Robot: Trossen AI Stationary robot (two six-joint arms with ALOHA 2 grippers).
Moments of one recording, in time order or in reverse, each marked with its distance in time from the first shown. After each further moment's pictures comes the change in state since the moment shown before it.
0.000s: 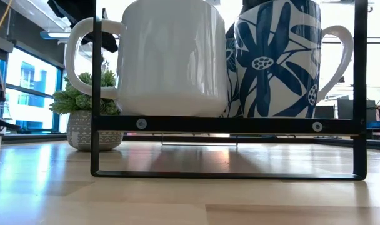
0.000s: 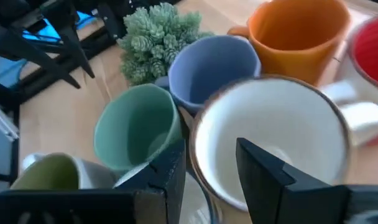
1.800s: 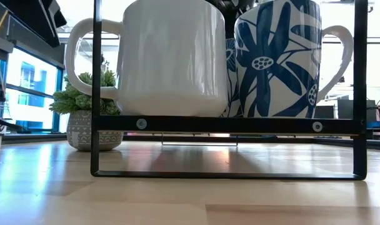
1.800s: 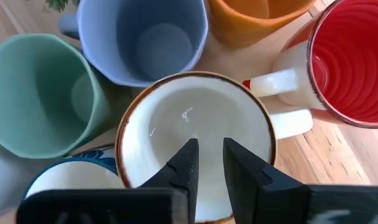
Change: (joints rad) left arm -0.217 -0.067 0.001 -0.256 -0.060 -0.263; right arm -0.201 0.446 0.758 -0.916 -0.254 -0.149
